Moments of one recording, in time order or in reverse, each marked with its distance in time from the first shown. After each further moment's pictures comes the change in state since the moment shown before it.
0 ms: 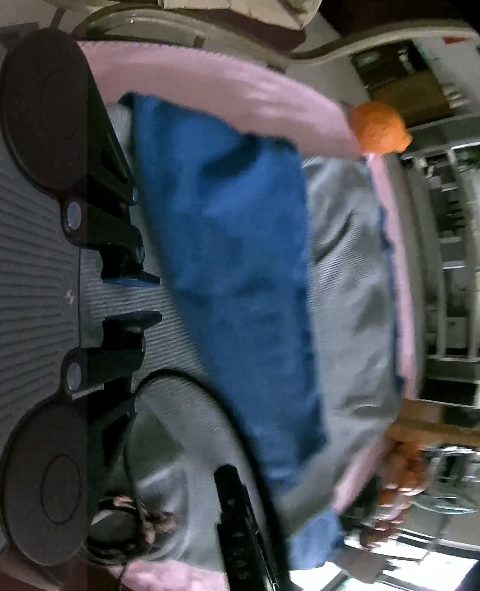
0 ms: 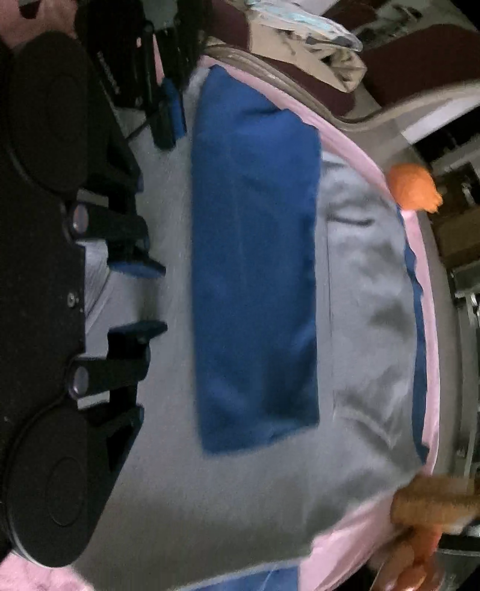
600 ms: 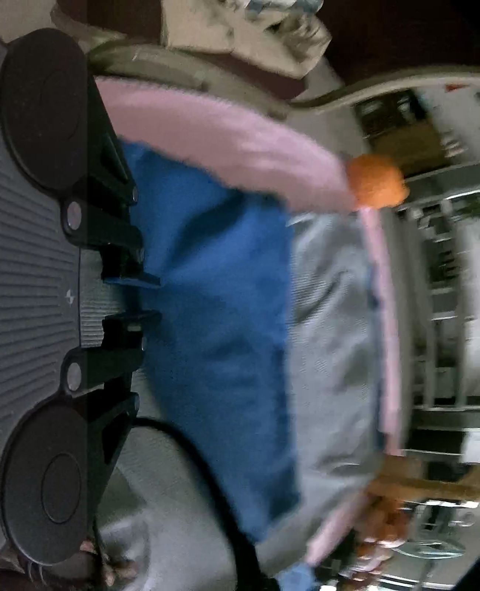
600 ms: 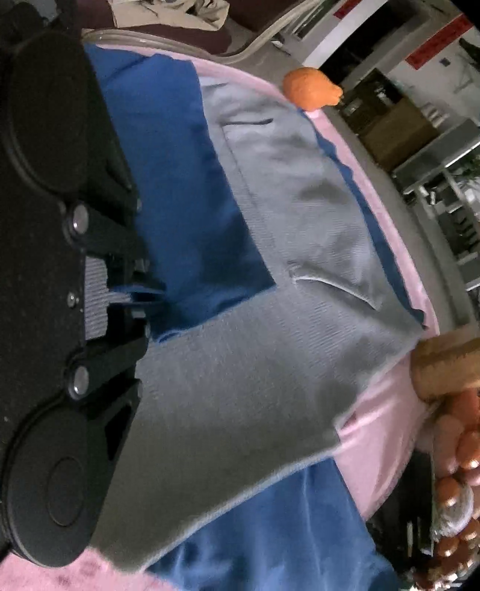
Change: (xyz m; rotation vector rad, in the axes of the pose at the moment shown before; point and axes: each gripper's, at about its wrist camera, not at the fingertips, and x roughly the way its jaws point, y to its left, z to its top) left arm 0.000 0.004 0.010 -0.008 -0.046 0.197; right arm -0.009 -0.066 0.011 0.343 -0.125 -0.085
